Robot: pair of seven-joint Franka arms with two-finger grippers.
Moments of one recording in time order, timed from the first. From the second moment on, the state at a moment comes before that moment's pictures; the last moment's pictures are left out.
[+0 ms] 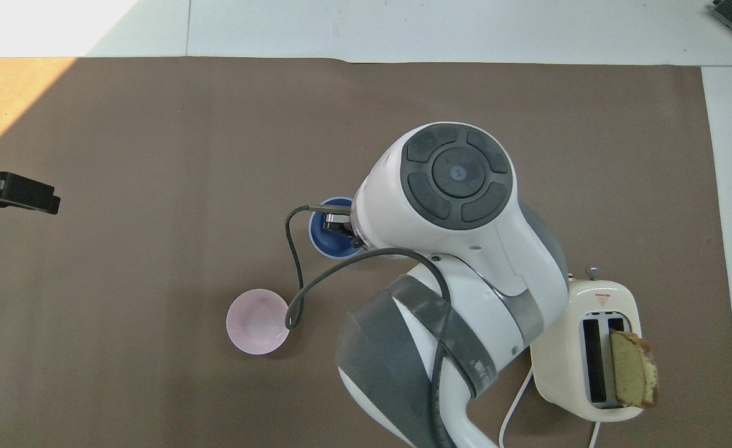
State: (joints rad) left arm -0.07 0.02 0.02 -1.50 -0.01 1.51 0.11; right arm 0.31 0.26 0.33 -1.46 0.01 1.83 0.79
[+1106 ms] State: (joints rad) left arm -0.07 0.02 0.01 -1.50 -0.01 1.51 0.11; right arm 0.31 0.38 0.33 -1.52 0.00 1.96 0.79
